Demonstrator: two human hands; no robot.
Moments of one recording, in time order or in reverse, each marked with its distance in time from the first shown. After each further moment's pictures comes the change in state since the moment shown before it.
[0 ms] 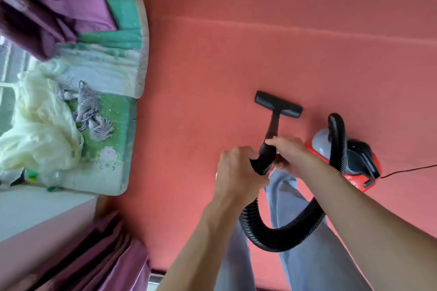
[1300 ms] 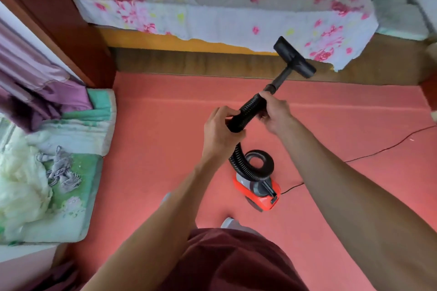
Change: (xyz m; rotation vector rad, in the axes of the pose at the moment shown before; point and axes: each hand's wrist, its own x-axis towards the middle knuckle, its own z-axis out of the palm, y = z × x) left_hand -0.193 0.285 0.024 -0.304 0.388 0.617; right_hand -0.301 -0.105 -0.303 0.664 0.109 -0.492
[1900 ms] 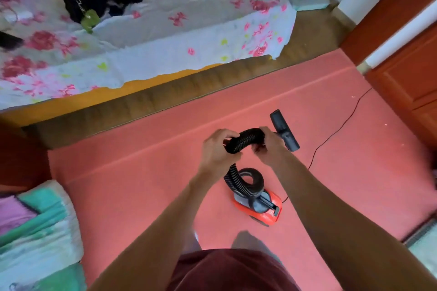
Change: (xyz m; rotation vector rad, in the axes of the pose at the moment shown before) left_hand 0.214 0.011 0.045 0.070 -0.529 0.201; right_hand 0.116 -0.052 0.017 0.501 0.411 0.191
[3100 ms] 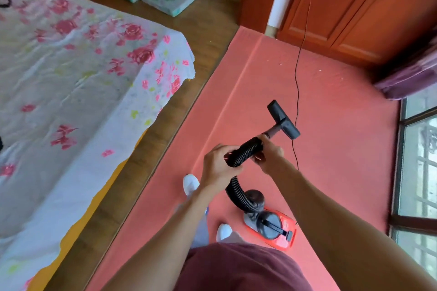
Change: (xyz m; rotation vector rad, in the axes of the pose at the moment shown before) left_hand 0.358 0.119 0.168 0.141 -0.614 0.241; right_hand 0.202 -0.264 -0.001 0.501 0.404 0.035
